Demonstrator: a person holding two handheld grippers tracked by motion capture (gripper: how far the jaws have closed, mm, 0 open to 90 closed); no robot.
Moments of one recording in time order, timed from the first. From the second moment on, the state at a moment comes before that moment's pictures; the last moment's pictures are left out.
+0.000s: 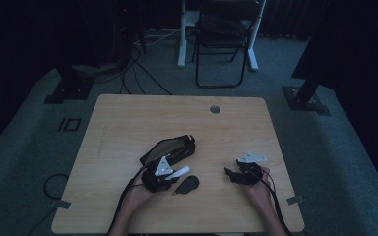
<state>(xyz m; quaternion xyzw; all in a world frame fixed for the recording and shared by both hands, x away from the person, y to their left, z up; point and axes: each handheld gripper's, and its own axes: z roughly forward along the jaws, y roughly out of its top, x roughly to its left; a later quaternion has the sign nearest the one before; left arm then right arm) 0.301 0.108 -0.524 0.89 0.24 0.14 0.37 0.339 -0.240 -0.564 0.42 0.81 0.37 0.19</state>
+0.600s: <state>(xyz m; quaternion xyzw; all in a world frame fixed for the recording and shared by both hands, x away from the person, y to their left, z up) 0.299 0.112 -0.505 0.88 0.24 0.15 0.39 0.339 -0.240 -0.564 0.42 0.81 0.37 0.19</state>
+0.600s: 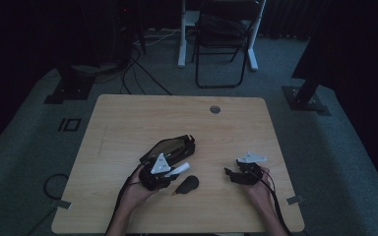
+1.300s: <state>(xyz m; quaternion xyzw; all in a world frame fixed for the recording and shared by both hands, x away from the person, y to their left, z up) 0.301 0.112 -0.489 0.87 0.23 0.16 0.40 0.339 -0.240 -0.564 0.42 0.81 0.37 0.19</state>
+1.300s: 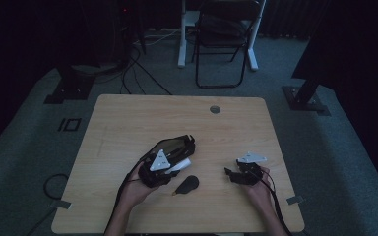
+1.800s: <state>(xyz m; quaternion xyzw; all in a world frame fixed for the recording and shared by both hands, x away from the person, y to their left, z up) 0.305 0.117 -0.480 0.87 0.23 0.17 0.40 0.339 -0.240 -0.564 0.42 0.81 0.37 0.19</state>
